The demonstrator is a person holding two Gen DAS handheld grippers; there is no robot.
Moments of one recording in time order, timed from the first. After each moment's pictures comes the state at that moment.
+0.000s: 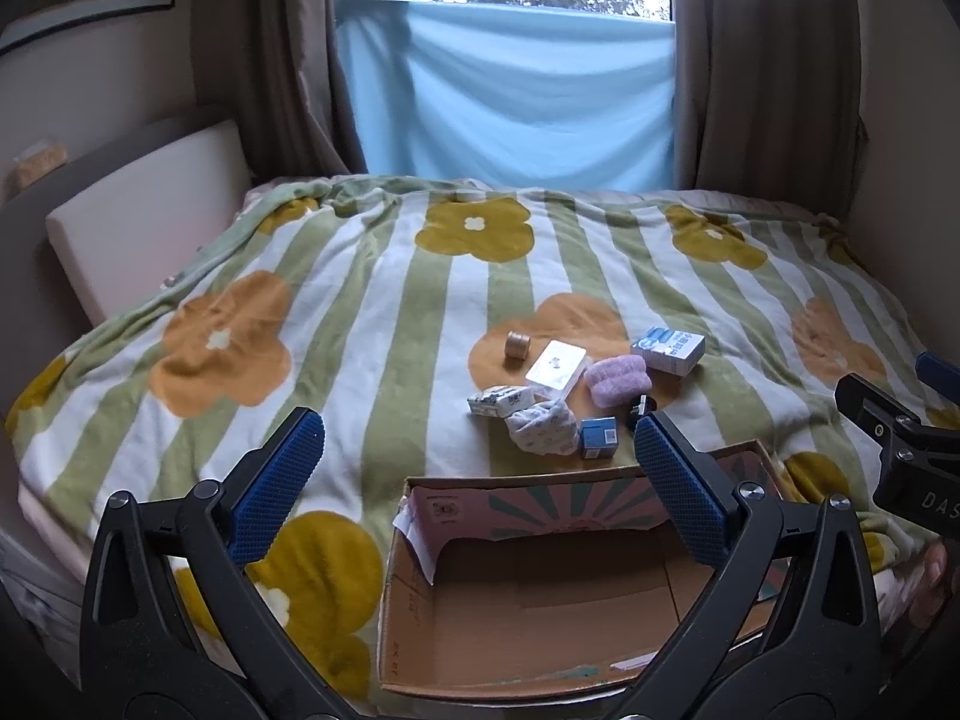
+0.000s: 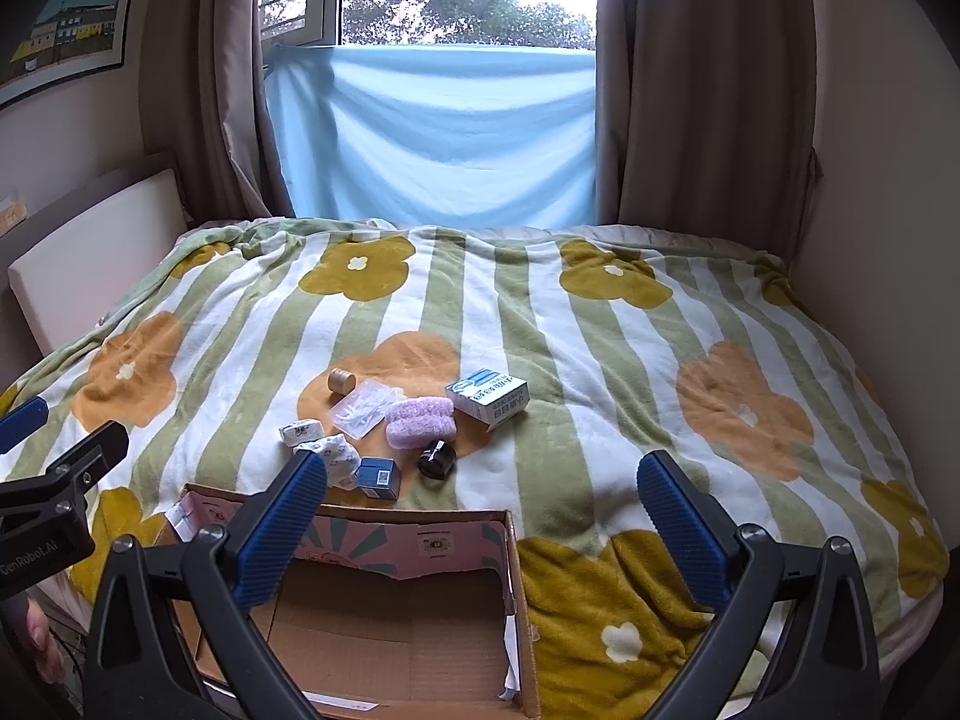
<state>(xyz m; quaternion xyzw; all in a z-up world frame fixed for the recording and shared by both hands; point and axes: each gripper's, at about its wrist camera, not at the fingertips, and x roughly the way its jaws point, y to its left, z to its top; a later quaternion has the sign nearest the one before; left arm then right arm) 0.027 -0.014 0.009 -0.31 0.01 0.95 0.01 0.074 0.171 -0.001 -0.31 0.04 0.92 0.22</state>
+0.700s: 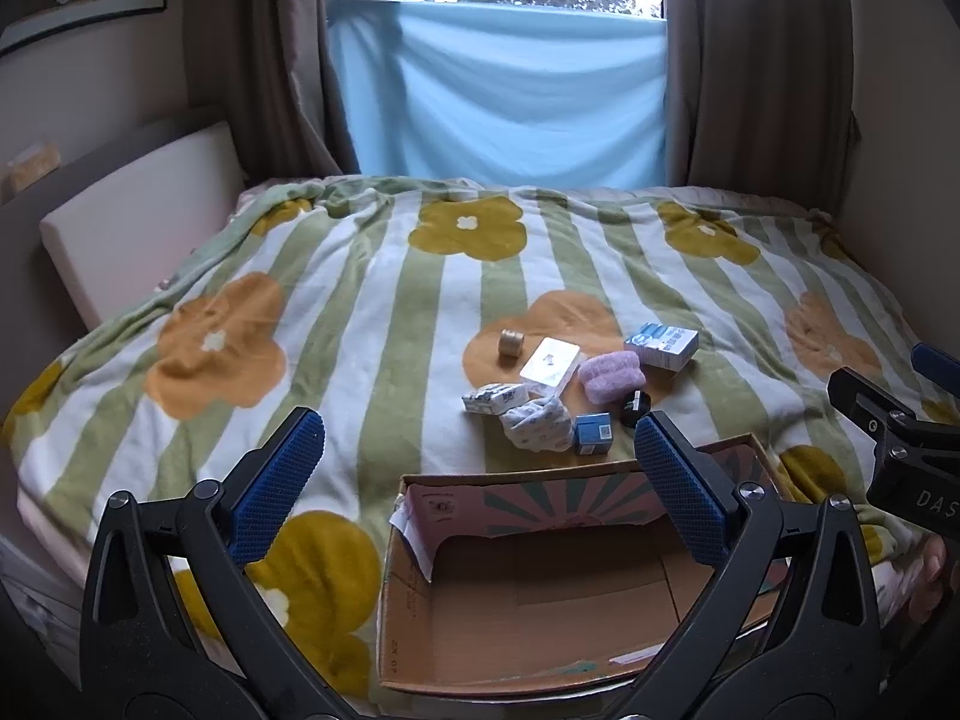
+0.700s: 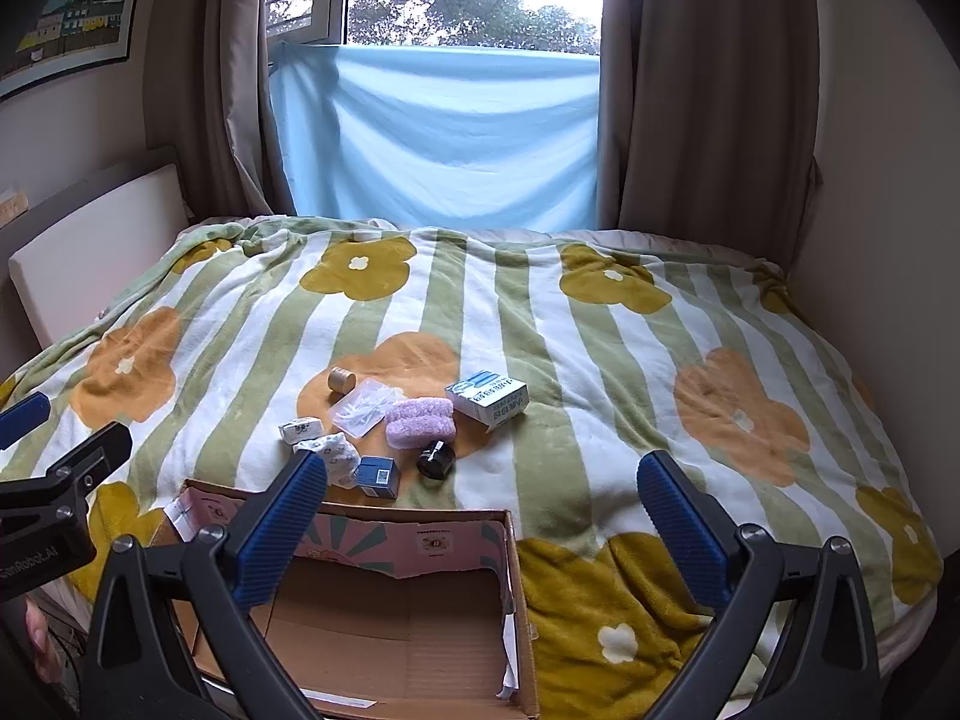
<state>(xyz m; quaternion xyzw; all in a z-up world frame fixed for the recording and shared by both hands) 0.030 -0.013 0.009 -0.31 0.02 0.95 0.02 0.074 0.169 0.003 -0.31 0.03 0.92 0.23</state>
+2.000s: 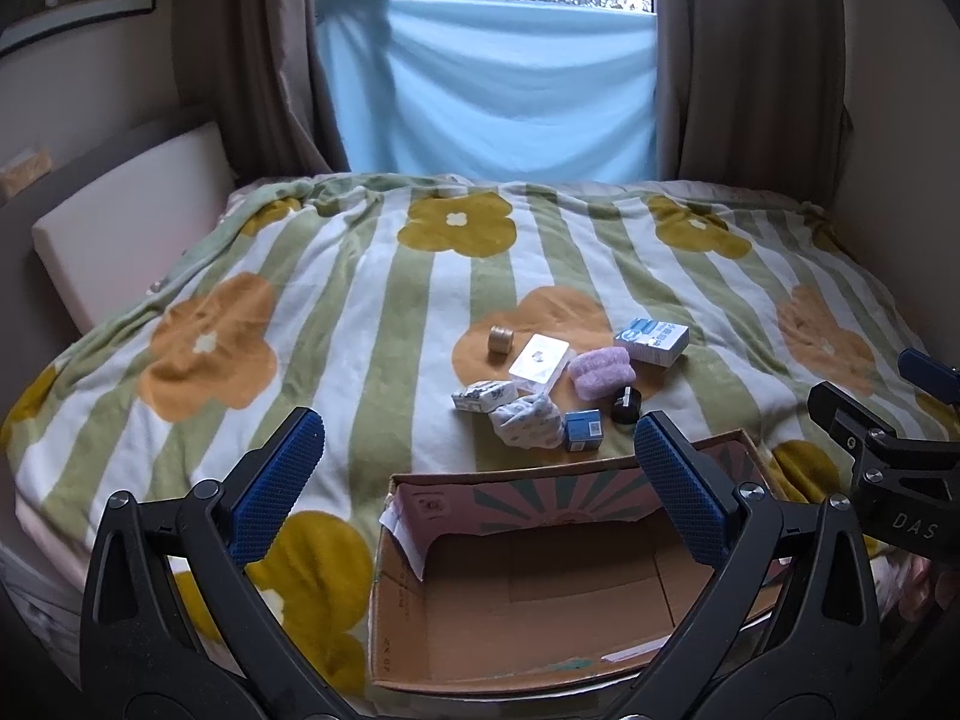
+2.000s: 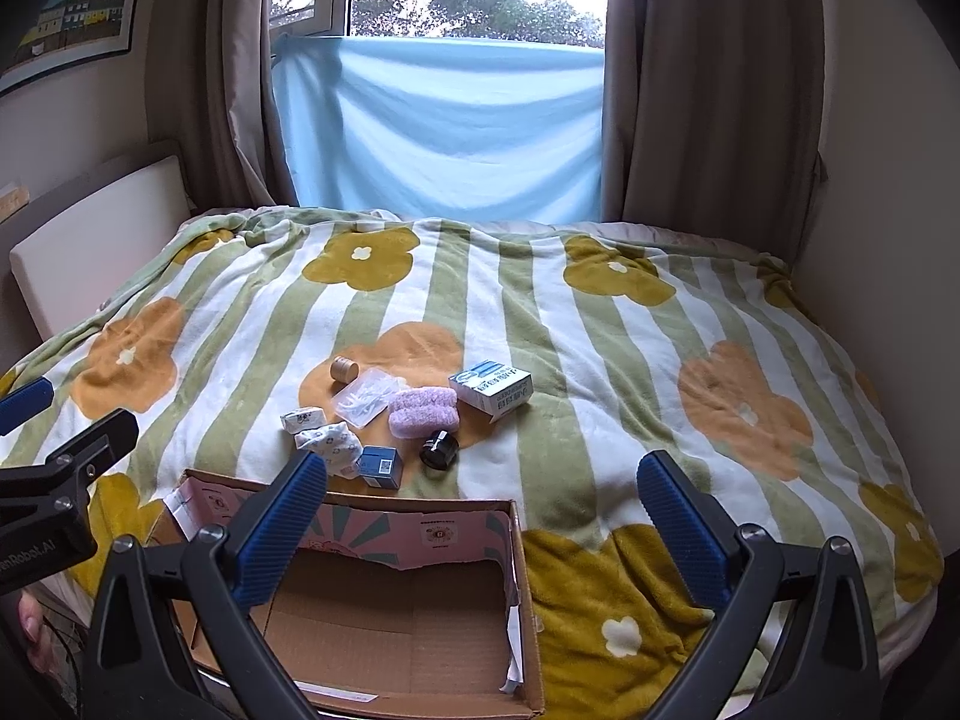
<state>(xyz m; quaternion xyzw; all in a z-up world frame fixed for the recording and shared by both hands) 0.028 -0.007 0.010 -0.32 0.02 0.95 0.04 0.071 0.167 -0.003 -0.32 0.04 0.92 0.23</state>
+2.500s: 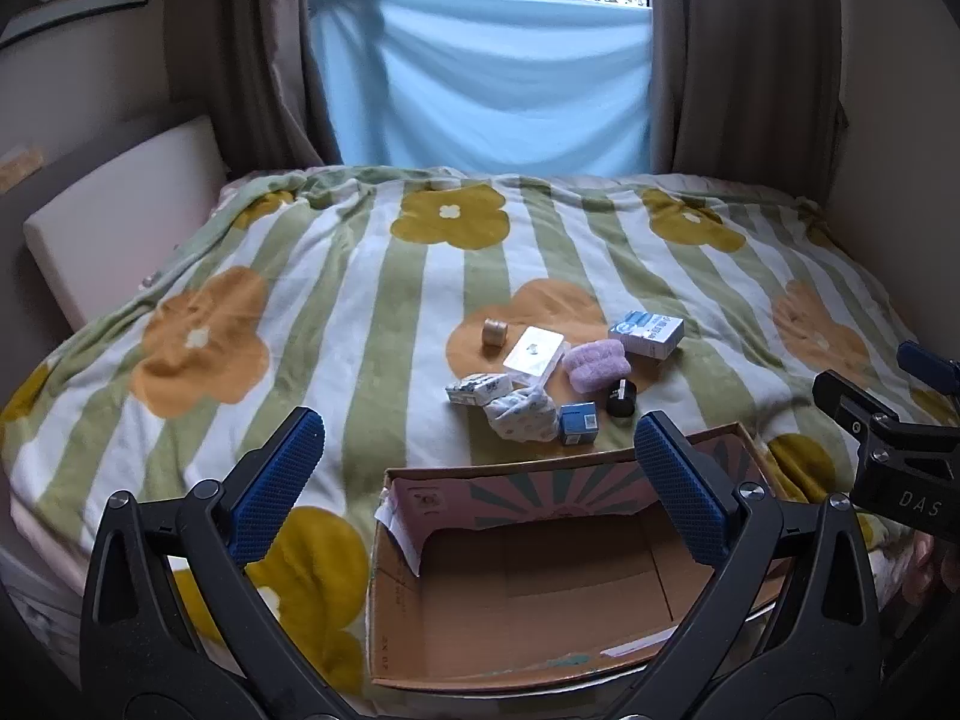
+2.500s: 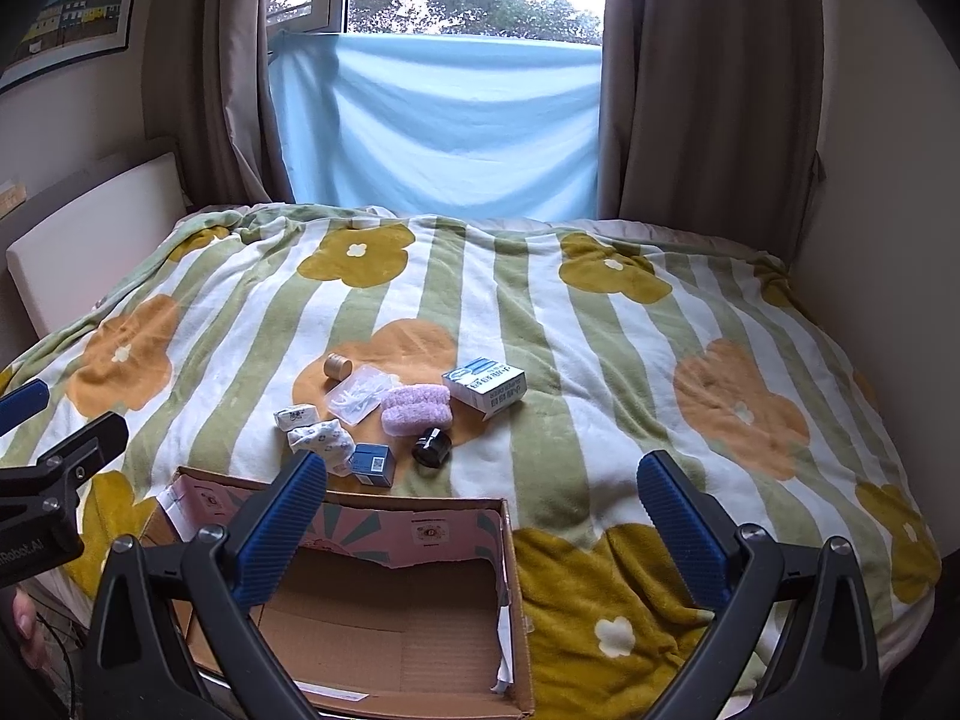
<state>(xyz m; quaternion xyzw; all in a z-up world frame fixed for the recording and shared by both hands) 0.025 -0.007 0.007 -0.32 0.02 0.94 0.05 0.075 0.173 -0.006 -0.32 0.04 0.92 0.24</state>
